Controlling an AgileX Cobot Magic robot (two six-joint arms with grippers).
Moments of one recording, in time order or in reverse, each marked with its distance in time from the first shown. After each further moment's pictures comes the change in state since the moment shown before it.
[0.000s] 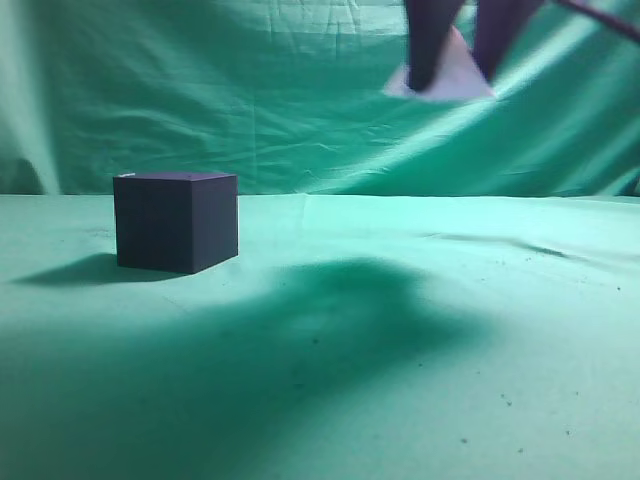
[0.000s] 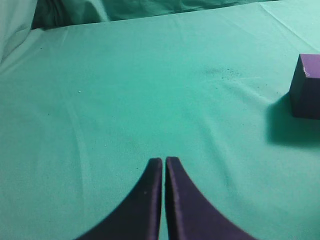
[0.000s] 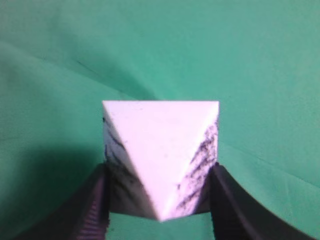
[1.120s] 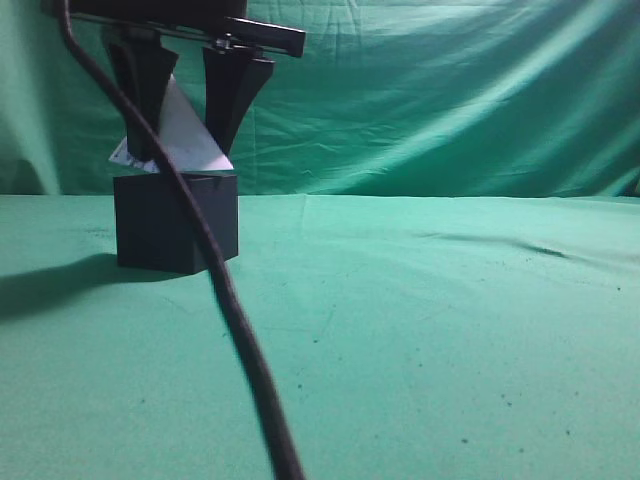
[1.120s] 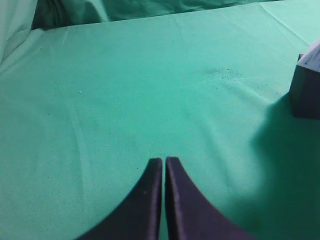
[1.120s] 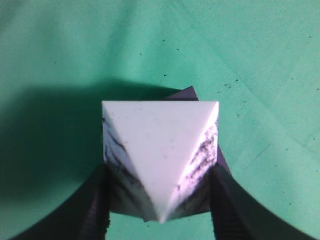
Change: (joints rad) left arm 0.000 0.000 0.000 0.000 0.000 0.000; right arm 0.323 0.402 -0.493 0.112 0.174 -0.081
